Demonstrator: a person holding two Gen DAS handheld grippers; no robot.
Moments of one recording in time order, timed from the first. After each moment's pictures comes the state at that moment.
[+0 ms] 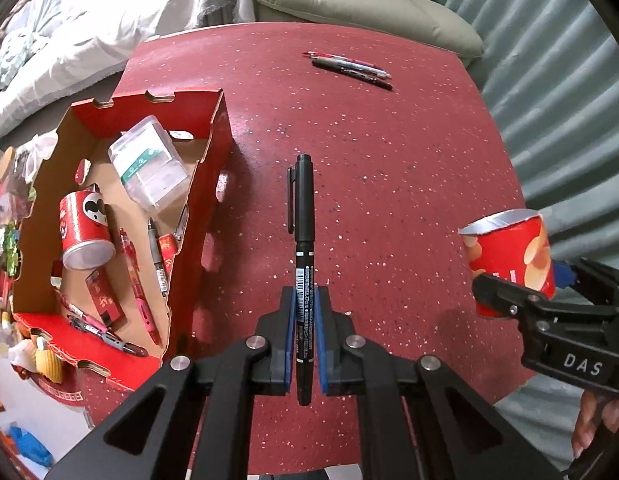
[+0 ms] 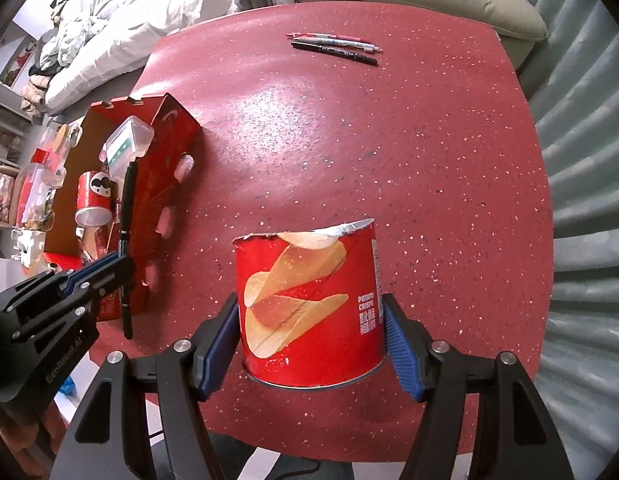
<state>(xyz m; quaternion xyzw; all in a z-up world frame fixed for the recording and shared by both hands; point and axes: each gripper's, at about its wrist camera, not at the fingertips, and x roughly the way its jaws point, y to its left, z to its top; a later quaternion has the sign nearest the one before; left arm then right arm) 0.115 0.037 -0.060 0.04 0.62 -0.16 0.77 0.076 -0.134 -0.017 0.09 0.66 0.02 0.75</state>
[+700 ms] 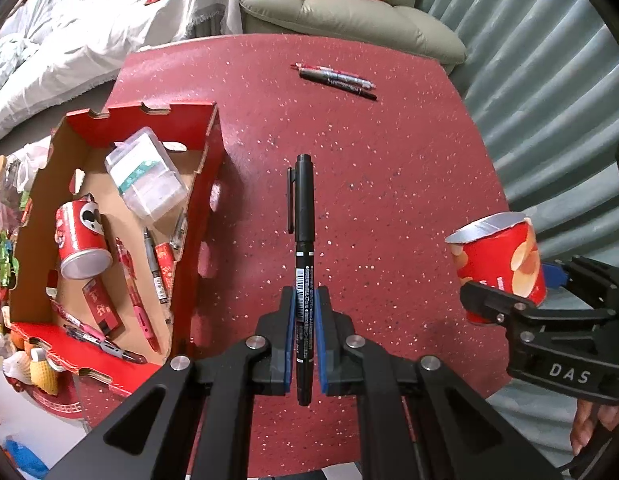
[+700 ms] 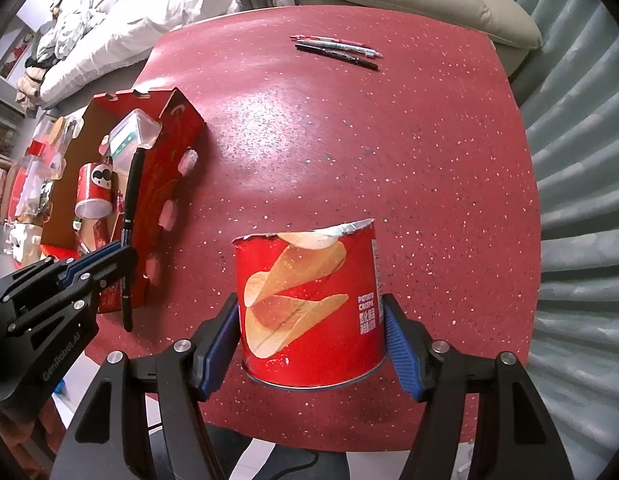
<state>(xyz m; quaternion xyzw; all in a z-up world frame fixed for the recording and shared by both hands) 0.113 0.045 -0.048 0.03 0.60 -0.18 0.78 0.071 -0.119 -0.004 0.06 0.66 0.01 0.75</state>
